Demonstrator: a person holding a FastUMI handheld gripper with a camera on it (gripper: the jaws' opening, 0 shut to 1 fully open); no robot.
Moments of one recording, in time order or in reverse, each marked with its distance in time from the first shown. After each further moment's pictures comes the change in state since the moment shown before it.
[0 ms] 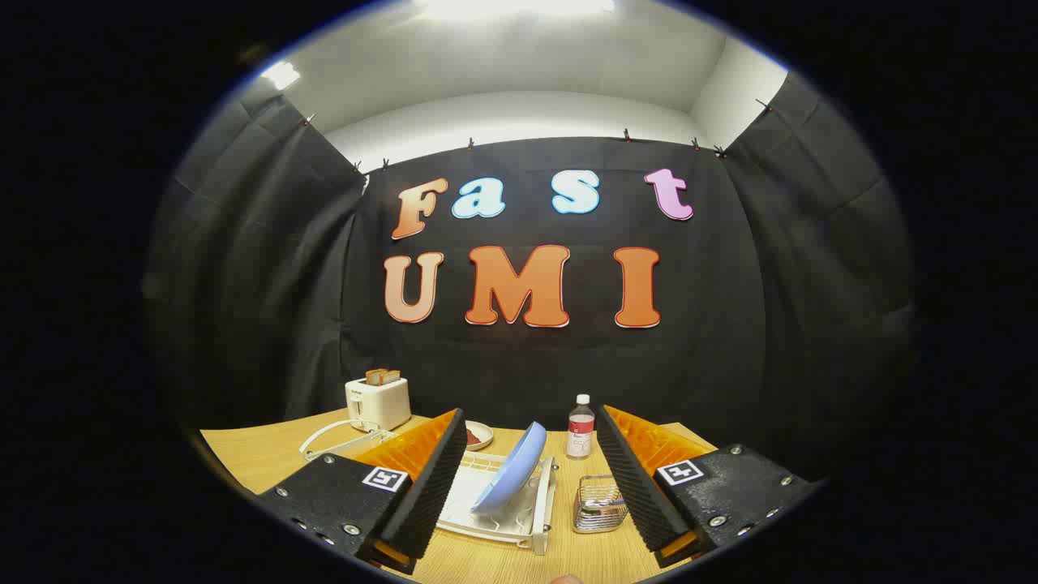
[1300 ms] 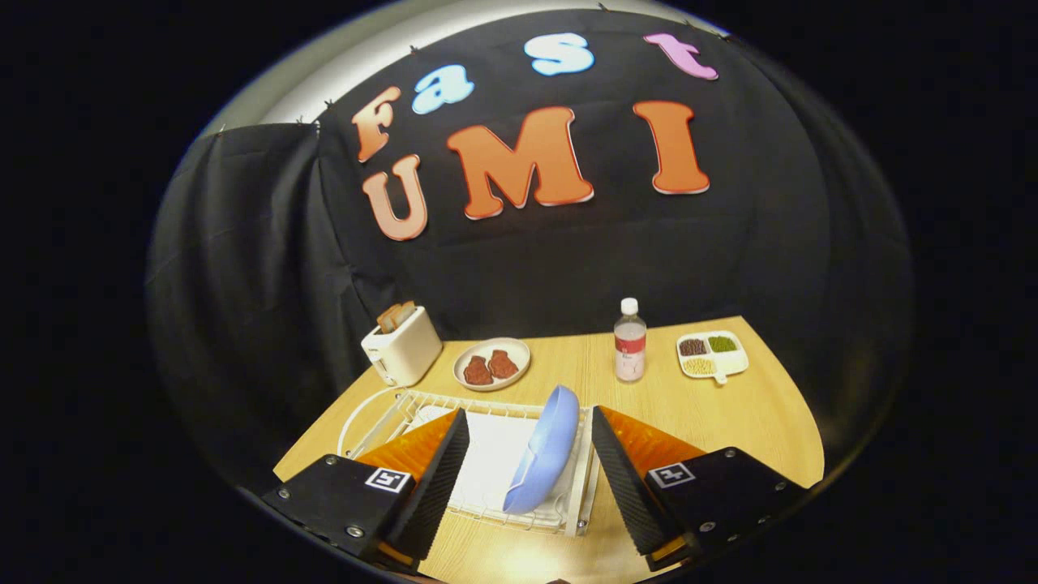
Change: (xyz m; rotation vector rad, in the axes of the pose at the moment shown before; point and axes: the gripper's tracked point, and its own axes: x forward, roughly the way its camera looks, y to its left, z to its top) arm 0.125 0.003 -0.058 0.214 0.636 0.136
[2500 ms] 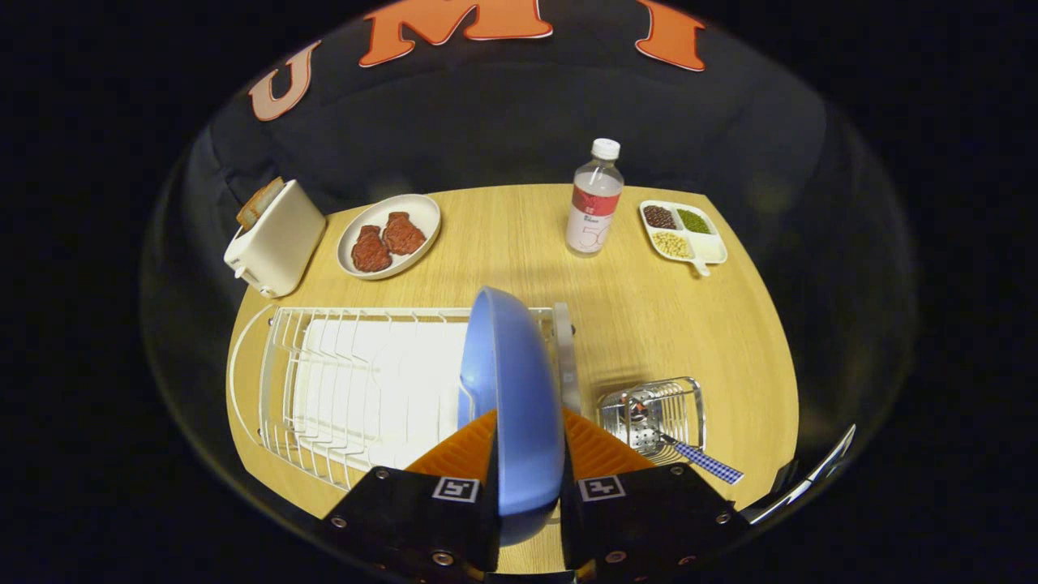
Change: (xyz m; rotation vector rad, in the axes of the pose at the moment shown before) arm 0.092 -0.031 -0.078 0.000 0.519 -0.377
